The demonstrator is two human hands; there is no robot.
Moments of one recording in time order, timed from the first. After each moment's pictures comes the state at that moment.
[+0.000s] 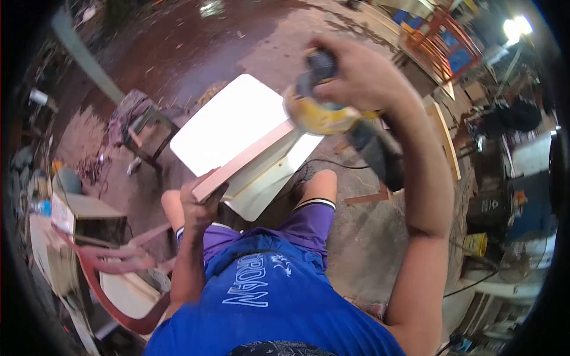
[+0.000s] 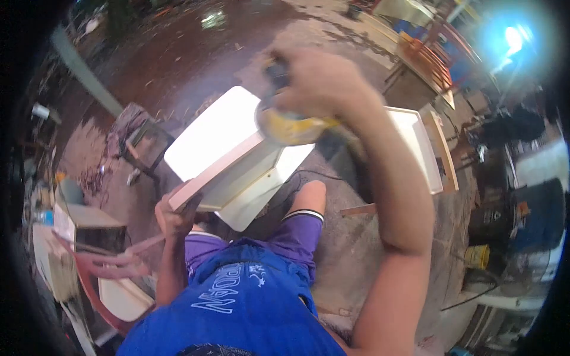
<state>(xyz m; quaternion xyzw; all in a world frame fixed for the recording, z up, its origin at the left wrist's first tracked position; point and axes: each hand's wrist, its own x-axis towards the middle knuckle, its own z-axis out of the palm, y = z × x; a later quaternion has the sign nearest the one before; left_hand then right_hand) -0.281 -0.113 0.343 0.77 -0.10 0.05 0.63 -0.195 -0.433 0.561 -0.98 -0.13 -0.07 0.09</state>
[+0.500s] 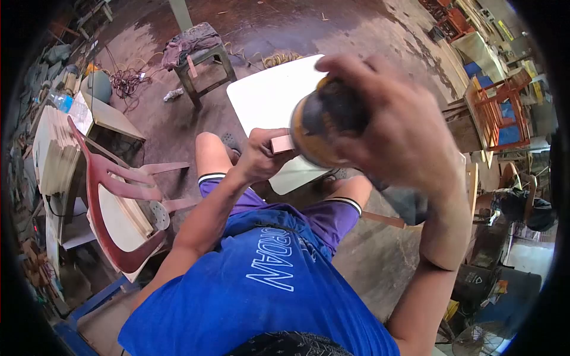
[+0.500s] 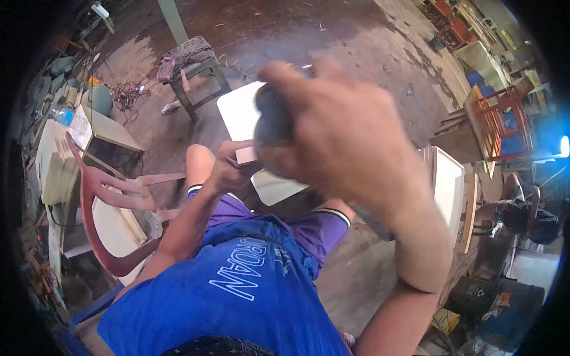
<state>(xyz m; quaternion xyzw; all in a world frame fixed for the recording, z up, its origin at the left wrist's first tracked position) -0.258 -0.094 0.316 0.64 -0.24 0.00 0.73 -0.246 -0.289 0.572 -0.95 -0.29 -0.01 0.10</state>
